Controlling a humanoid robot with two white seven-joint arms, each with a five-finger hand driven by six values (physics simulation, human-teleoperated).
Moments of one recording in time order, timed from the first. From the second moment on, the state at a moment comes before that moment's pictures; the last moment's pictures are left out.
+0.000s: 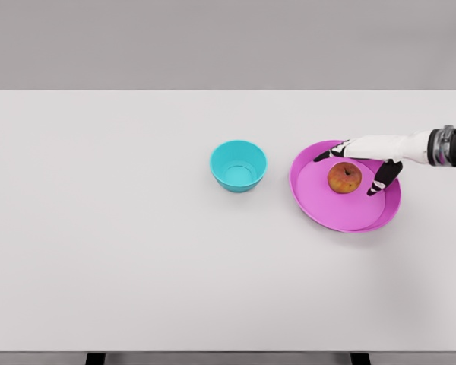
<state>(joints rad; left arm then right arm) 0.03 0.00 -0.04 -0.09 0.67 0.10 -0.34 -0.95 -0.80 1.11 -1.07 0.04 -0.58 0.59</state>
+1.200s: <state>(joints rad) 0.03 0.00 -0.04 -0.09 0.67 0.10 -0.34 -0.94 -0.76 1.10 -1.03 0.08 -0.57 0.59</state>
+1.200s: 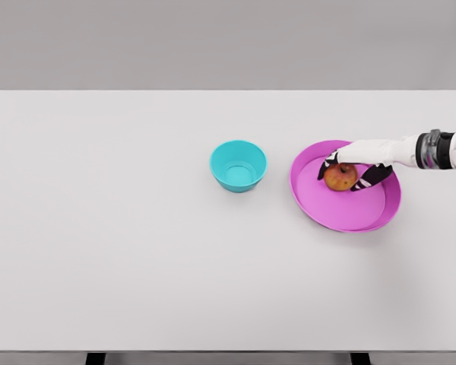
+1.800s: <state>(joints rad) 0.03 0.00 -0.04 -0.09 0.67 0.10 -0.34 -0.95 -0.78 1.04 -1.12 0.10 -0.59 0.61</state>
